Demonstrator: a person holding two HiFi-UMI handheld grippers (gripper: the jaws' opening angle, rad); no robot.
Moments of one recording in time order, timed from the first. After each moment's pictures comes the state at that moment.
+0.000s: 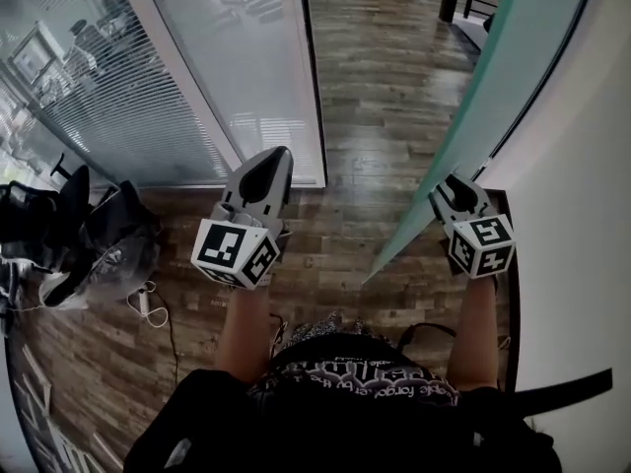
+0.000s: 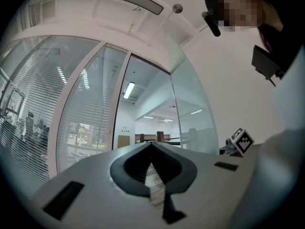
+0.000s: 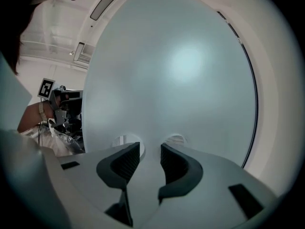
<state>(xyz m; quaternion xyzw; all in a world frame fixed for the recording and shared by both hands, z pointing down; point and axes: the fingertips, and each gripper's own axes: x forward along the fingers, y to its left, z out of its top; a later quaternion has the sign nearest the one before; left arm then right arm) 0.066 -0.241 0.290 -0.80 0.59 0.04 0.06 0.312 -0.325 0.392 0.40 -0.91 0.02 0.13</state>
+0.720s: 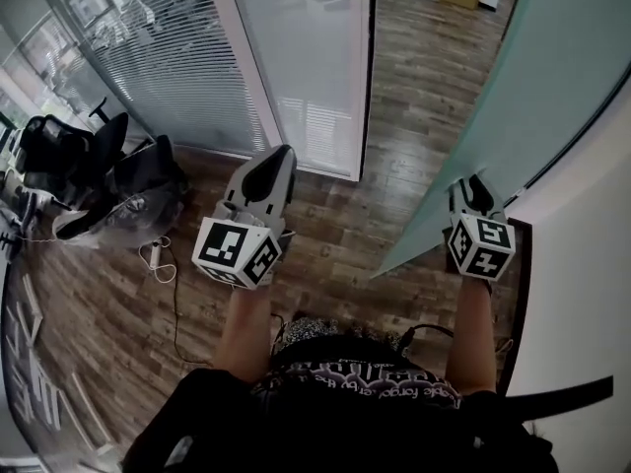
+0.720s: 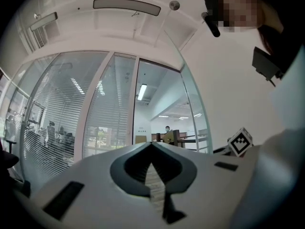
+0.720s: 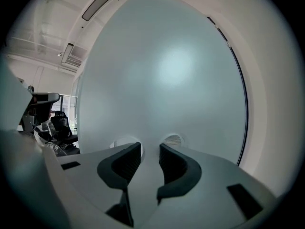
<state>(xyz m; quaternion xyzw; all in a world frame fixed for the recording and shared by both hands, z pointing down) 0.026 -0.186 0.294 -0.73 0.68 0.03 0.06 0.285 -0.351 0.387 0.46 -0.88 0.03 0.09</state>
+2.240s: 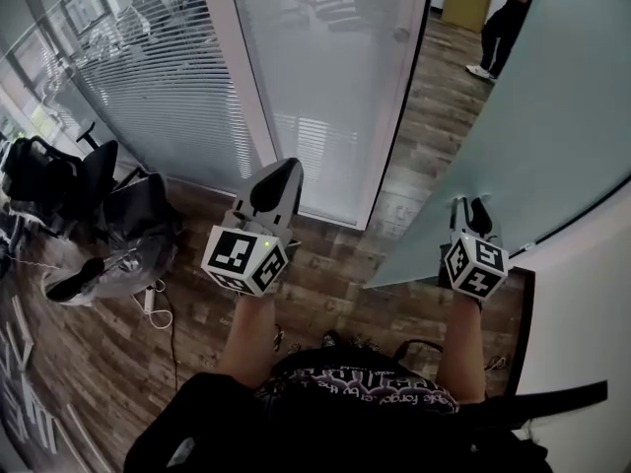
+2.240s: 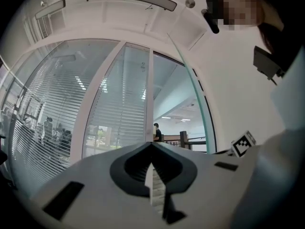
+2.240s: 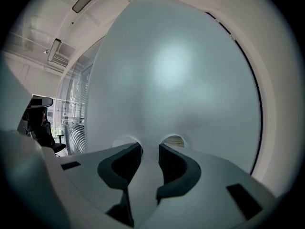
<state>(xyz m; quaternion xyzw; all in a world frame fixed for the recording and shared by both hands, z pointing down) -0.144 -0.358 0.298 -0.73 0.68 0.05 0.05 0.136 -0.518 0.388 0.51 -0.86 0.04 0.06</state>
